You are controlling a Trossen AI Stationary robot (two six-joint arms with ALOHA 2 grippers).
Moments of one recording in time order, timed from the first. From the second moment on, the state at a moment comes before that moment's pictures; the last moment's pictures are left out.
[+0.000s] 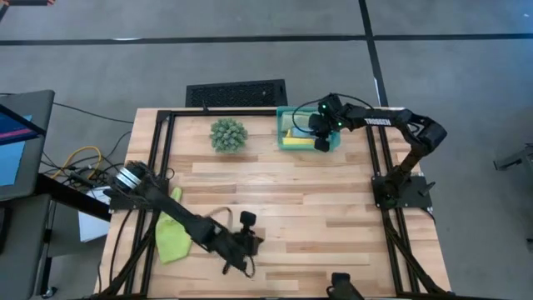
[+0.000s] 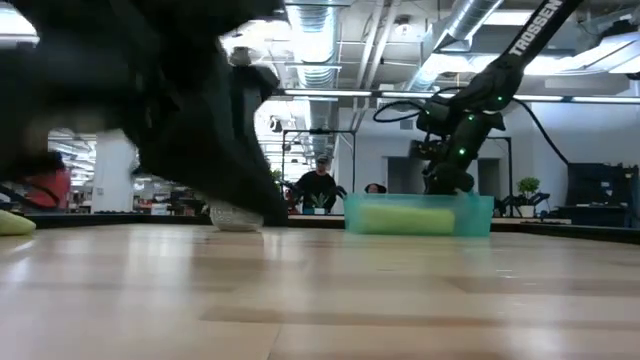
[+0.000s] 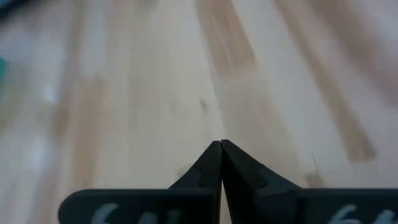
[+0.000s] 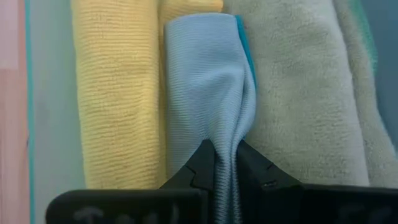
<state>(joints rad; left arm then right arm) -0.57 1.88 1.03 0.06 -0.53 -0.03 -0.81 1.66 0.85 -0.21 -0.25 -0.68</state>
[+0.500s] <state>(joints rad) -0.48 1.54 0.72 0.37 -0.48 0.16 -0.82 1.66 0.73 0.02 -0.34 -0.65</state>
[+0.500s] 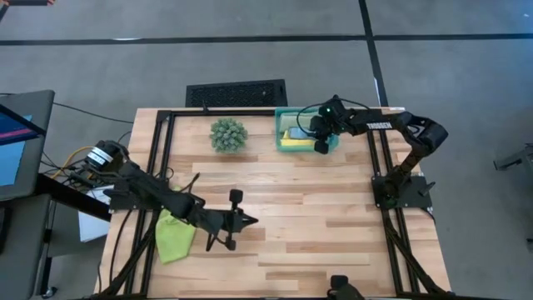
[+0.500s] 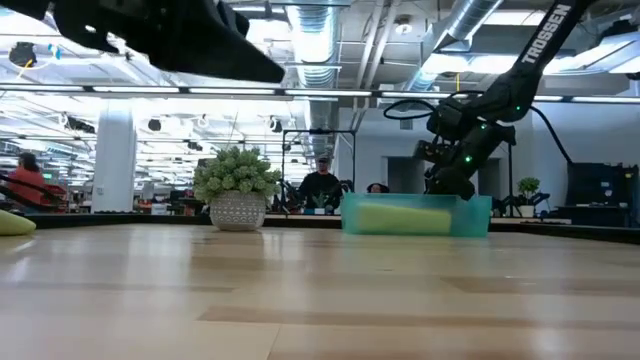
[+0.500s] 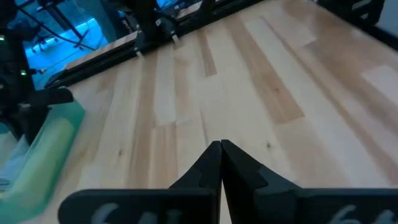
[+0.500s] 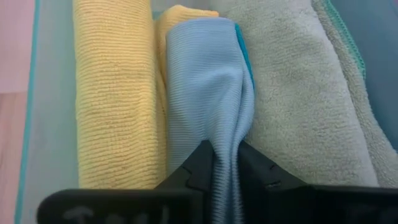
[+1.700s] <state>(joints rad) -0.44 1.55 0.72 0.32 -0.43 0.11 -0.74 1.68 0.83 -0.22 -0.15 -0.34</state>
